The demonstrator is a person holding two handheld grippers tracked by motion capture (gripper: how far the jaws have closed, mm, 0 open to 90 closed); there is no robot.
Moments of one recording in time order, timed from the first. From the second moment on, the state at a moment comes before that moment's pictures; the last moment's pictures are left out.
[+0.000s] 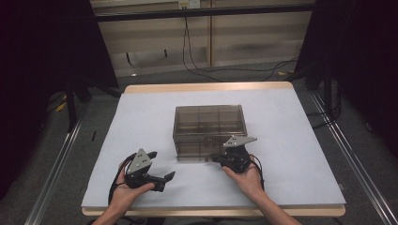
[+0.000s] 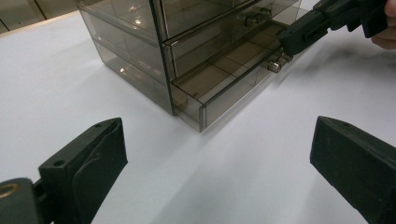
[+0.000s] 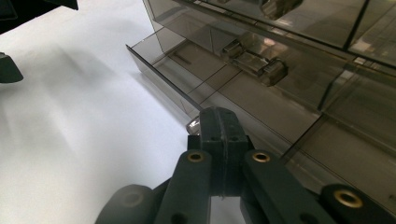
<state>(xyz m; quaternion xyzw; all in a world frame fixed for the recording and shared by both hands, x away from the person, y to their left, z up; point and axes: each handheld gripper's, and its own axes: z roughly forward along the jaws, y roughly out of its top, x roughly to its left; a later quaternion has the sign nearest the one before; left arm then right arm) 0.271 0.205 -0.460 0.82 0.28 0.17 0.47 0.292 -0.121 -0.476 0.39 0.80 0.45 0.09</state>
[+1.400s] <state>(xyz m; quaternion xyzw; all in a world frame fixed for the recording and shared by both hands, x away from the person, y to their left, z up) 0.272 0.205 -0.461 0.83 0.27 0.16 0.46 0.300 -0.131 -0.481 0.41 0.79 0.45 0.10</state>
